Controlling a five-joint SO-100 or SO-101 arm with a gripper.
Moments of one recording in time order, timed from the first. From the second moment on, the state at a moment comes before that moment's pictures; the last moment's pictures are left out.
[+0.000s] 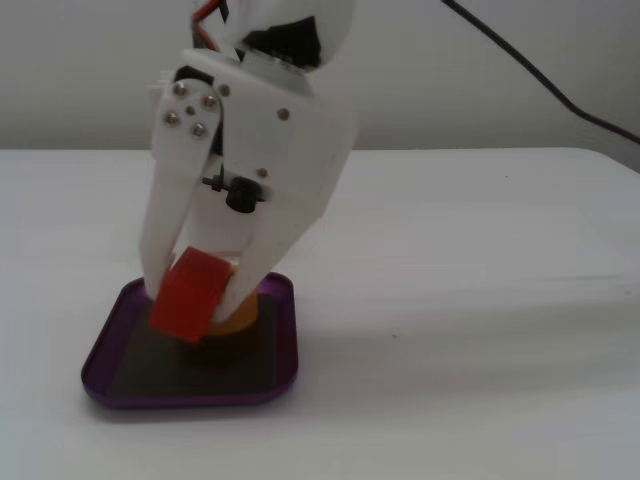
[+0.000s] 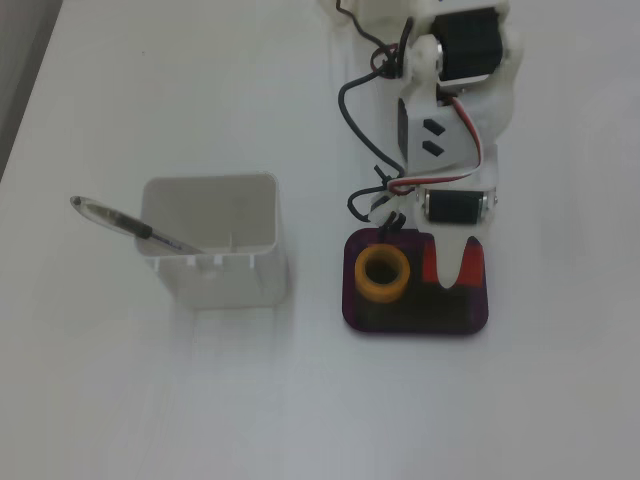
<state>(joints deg) -10.0 62.0 58.9 58.2 11.2</state>
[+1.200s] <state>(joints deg) -9.7 53.6 52.9 64.1 8.3</state>
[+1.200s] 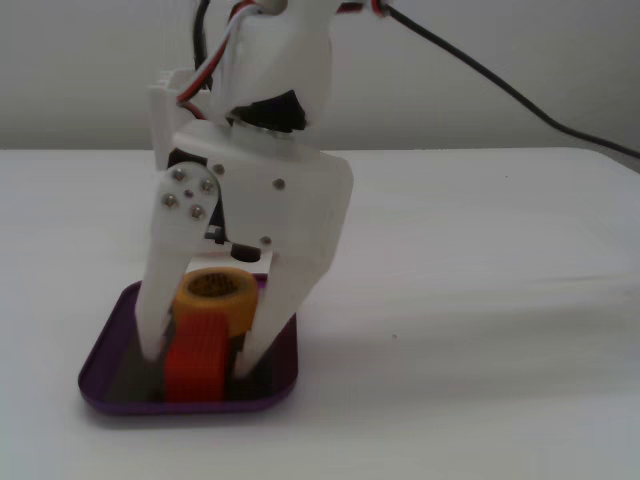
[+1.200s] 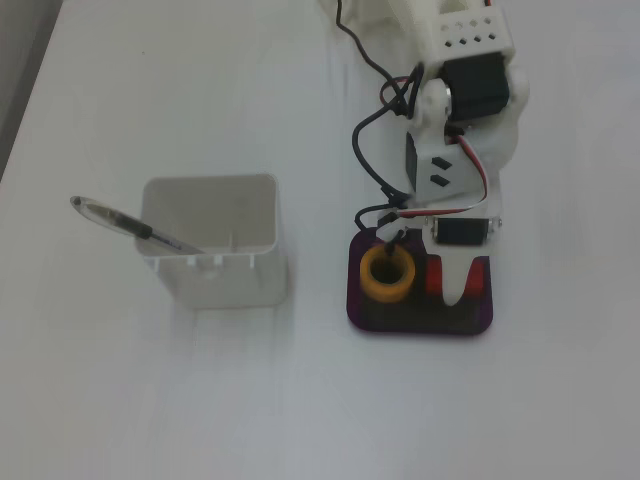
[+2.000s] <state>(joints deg) -10.3 94.2 50.4 97.2 0.4</state>
